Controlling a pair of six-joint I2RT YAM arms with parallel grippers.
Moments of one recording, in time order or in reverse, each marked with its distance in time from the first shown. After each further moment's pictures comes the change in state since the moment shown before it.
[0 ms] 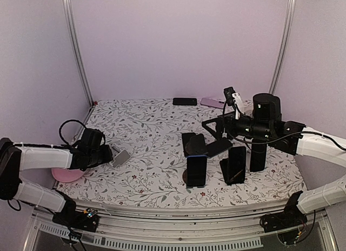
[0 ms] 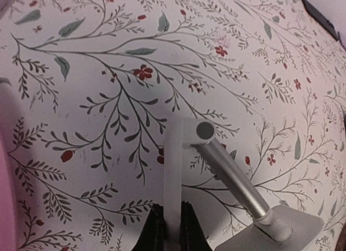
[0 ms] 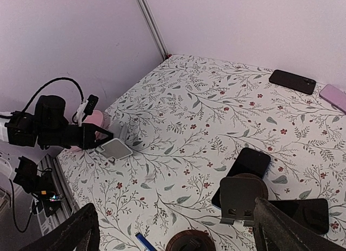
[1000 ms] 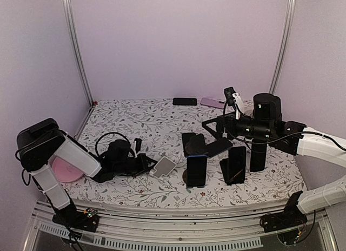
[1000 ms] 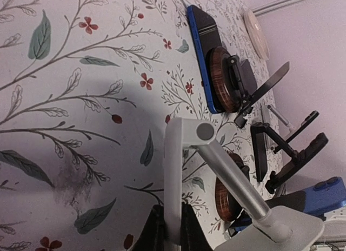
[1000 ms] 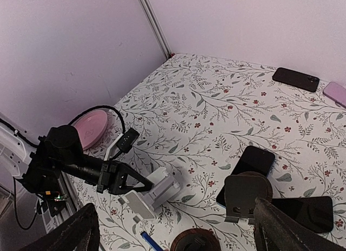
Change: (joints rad) left arm -0.339 0.426 0.010 0.725 0.421 -0.319; right arm 0.000 -0.005 0.000 -0.005 -0.017 0.018
